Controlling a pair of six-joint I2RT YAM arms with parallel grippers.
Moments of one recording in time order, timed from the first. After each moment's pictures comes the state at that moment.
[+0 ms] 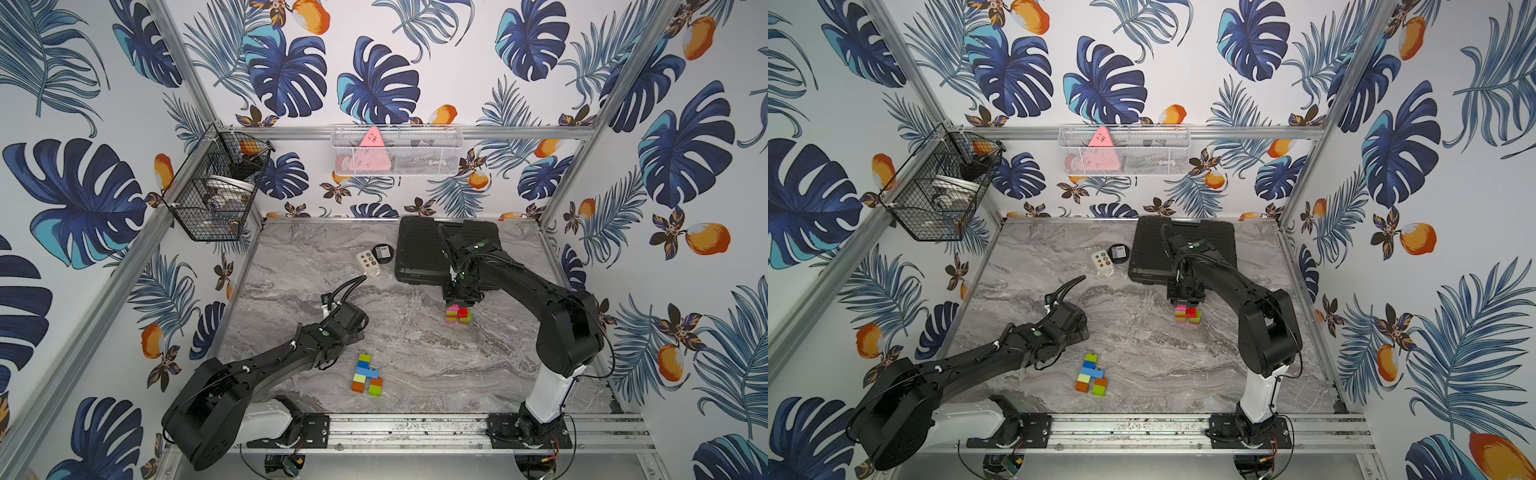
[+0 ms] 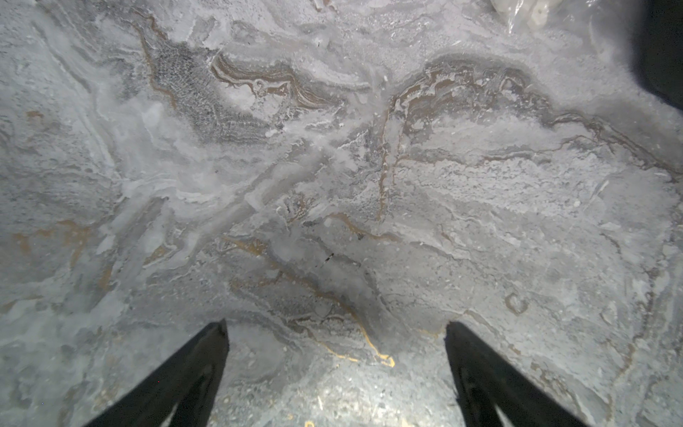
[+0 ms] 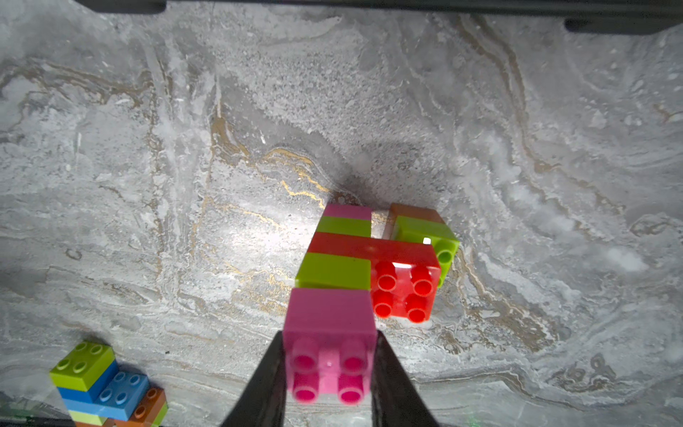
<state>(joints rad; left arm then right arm) -0.58 1.26 0.58 -0.41 -0.44 -0.86 0.47 1.83 1.50 -1.16 -0.02 0.50</state>
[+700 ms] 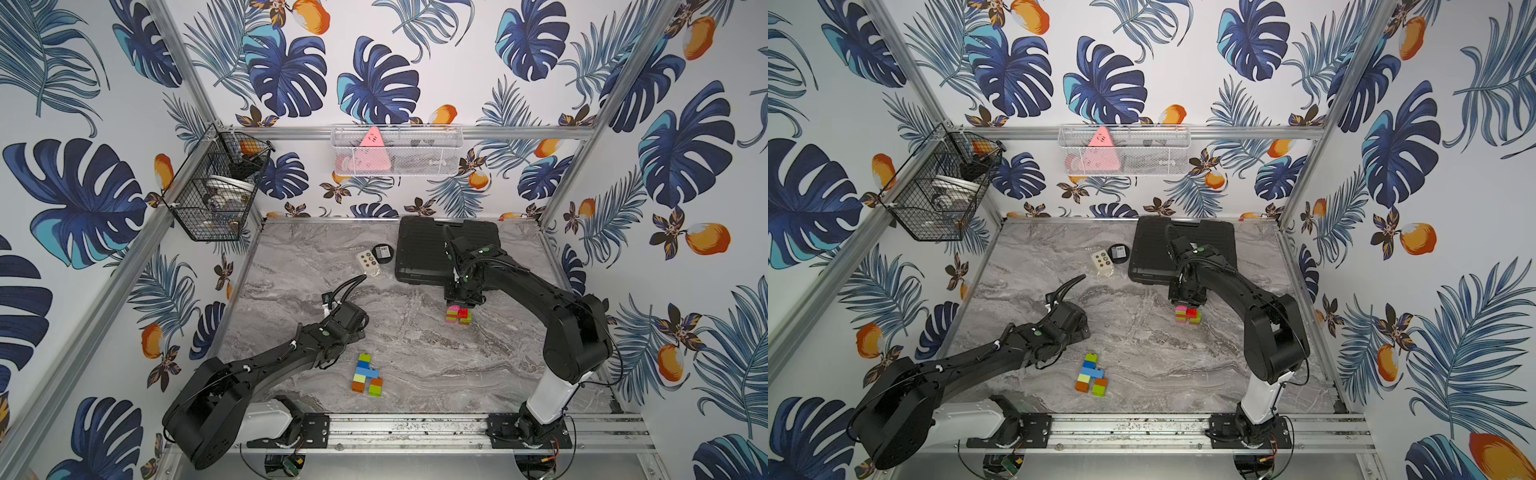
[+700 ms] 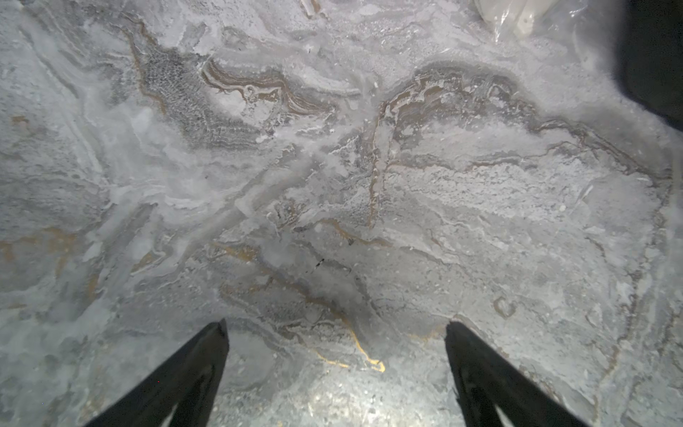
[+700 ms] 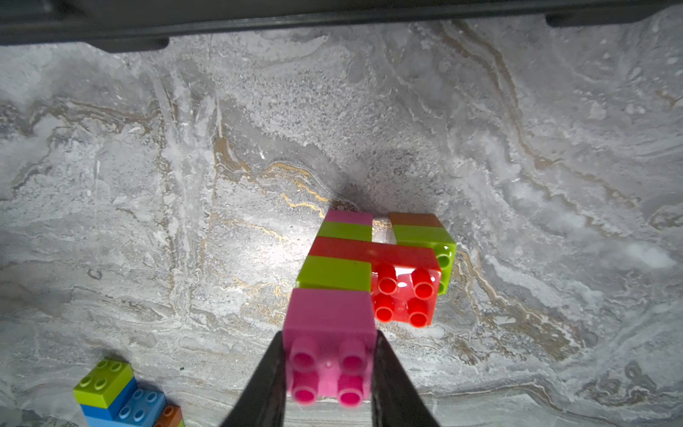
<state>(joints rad) -0.58 1.26 0.58 -0.38 -0.43 -0.86 0.46 1.78 1.42 -1.07 -0.02 0.57</state>
